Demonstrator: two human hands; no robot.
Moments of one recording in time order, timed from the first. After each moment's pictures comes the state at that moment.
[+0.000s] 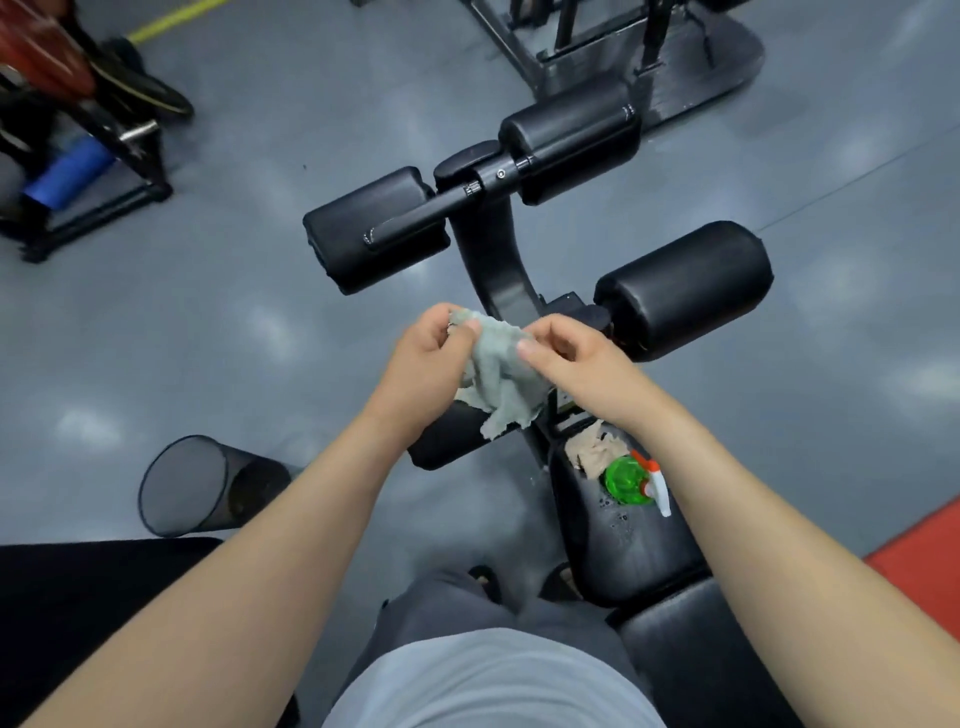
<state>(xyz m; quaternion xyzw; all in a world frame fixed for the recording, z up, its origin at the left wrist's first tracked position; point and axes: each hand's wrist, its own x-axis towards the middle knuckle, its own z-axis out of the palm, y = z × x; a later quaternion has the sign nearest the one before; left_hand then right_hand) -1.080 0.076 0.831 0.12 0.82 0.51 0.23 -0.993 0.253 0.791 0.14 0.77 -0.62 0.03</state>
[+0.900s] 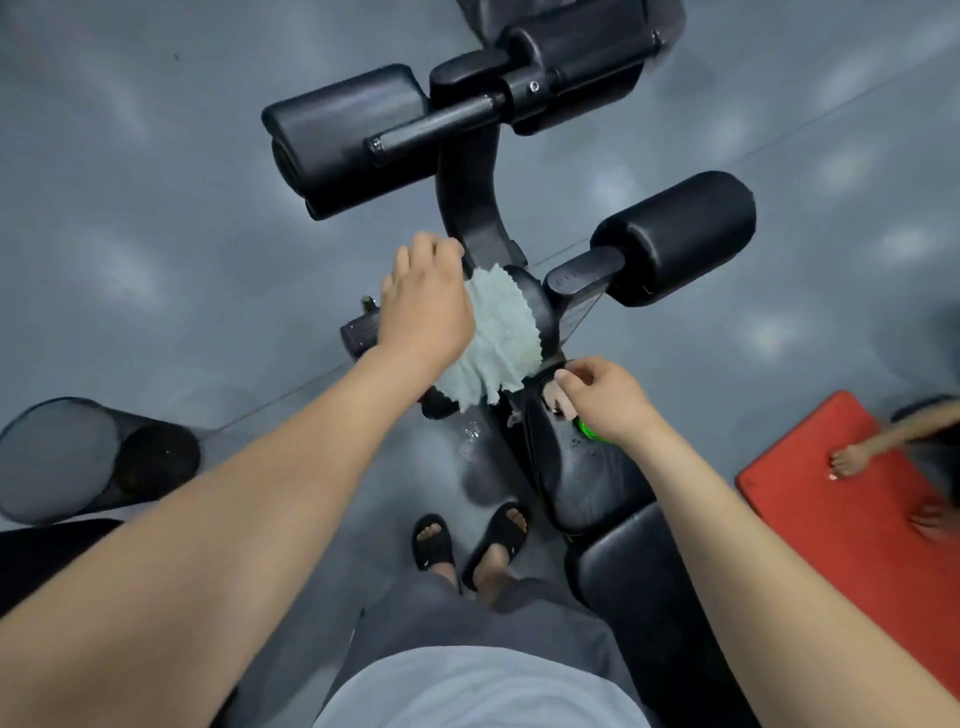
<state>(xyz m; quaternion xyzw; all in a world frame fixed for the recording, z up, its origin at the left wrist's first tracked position) -1.138 0.031 0.757 0.29 0.93 0.21 0.08 -0.961 0.181 0.723 0.42 0.79 -0.42 0.14</state>
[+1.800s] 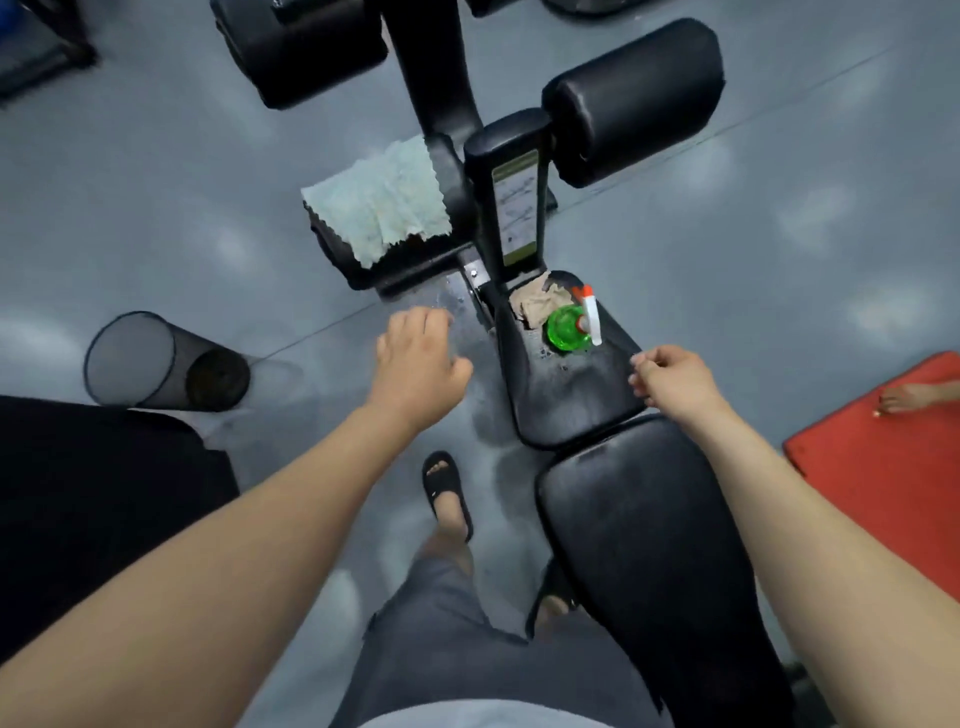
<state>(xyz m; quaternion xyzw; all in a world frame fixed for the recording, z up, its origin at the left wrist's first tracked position) -0.883 0.023 0.693 0.25 0.95 0.13 0.15 -0.736 0.293 0.620 0.47 0.70 -0.53 0.08</state>
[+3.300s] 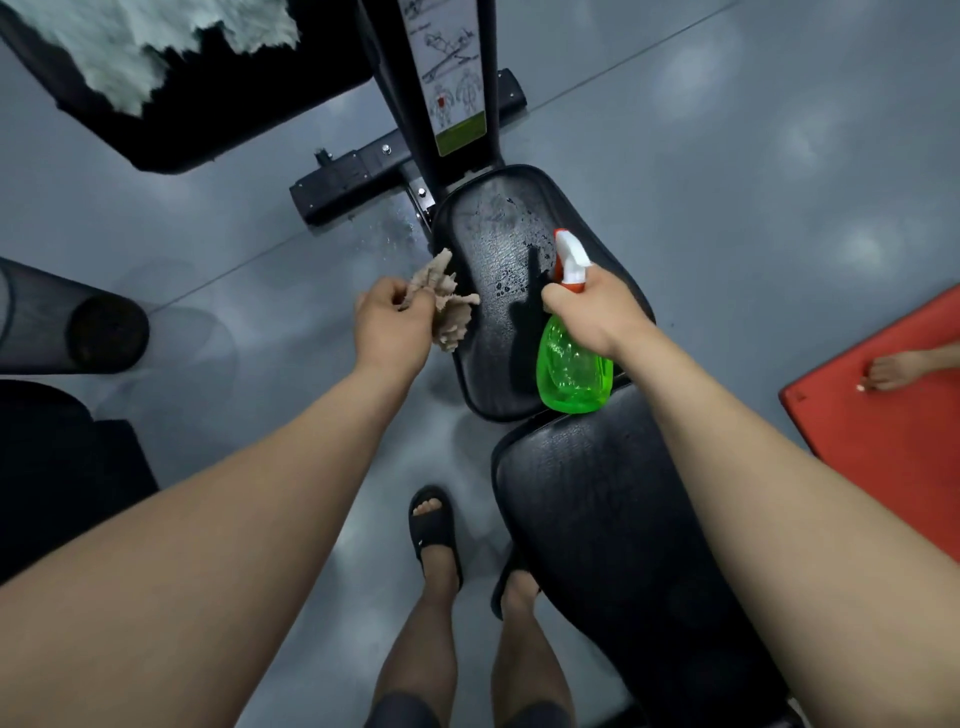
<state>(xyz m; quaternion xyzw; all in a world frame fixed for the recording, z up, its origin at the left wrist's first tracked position) -0.882 0.088 0.470 -0.11 0.87 0.43 0.22 -0.791 0.296 0.485 0.35 0.81 -0.44 0.15</state>
